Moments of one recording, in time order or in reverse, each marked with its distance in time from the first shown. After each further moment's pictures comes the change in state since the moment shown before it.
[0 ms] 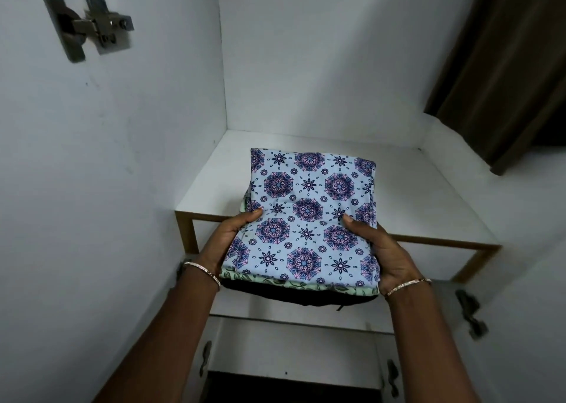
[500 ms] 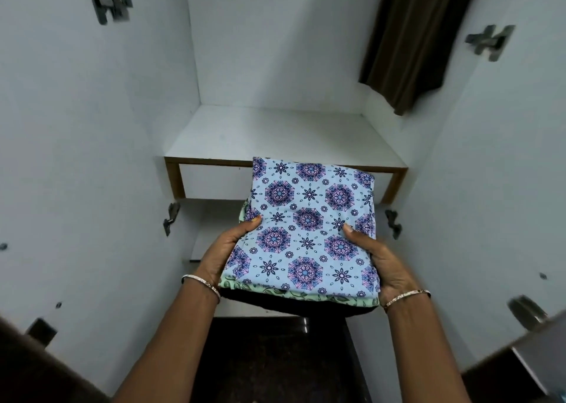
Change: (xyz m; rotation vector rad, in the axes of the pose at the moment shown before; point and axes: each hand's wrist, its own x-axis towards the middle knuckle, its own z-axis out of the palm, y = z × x) left_hand -0.226 -0.126 0.044 0.163 -0.184 0.003; right_hand -0.270 0.098 -0.052 -0.001 0.138 -0.053
